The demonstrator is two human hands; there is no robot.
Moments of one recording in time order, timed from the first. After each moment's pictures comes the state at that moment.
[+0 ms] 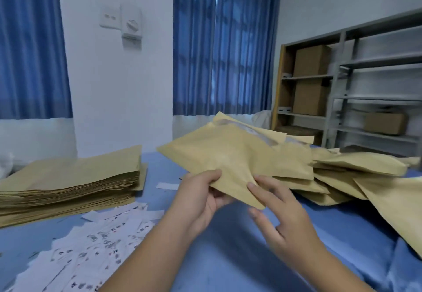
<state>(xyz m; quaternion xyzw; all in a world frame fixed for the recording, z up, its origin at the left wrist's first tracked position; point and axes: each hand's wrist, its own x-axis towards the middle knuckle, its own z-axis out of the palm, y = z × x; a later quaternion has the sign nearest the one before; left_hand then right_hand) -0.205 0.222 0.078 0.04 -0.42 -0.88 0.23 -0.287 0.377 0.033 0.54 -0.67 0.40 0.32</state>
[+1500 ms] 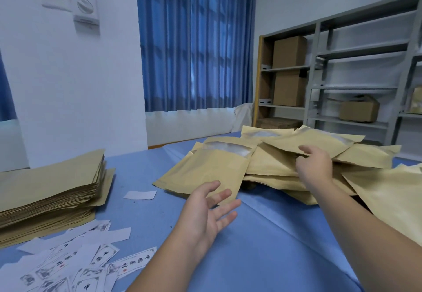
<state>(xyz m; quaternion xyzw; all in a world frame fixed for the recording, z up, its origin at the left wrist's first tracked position) -0.278 0.235 0.046 0.14 -0.44 -0.87 0.14 -0.516 0.397 0.061 0.06 -0.83 0.51 0.22</state>
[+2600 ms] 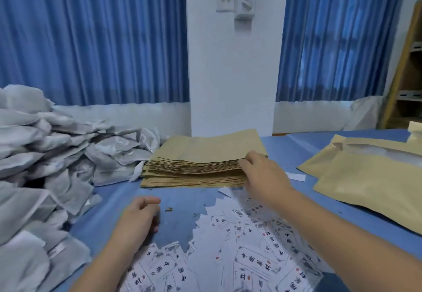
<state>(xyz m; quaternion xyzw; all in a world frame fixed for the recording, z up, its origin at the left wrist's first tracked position) 0.063 -0.033 -0.035 0.48 -0.55 -0.55 0.41 -0.198 0.072 0.031 0.60 -0.76 0.08 0.25</state>
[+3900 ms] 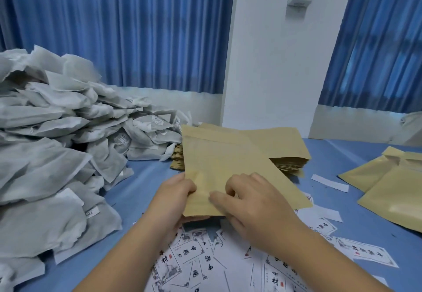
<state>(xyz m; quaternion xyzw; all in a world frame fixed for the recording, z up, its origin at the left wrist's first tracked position) 0.061 0.005 0.001 0.39 -0.50 -0.66 0.41 -0.098 0.085 0.014 0.78 -0.47 0.20 0.35</state>
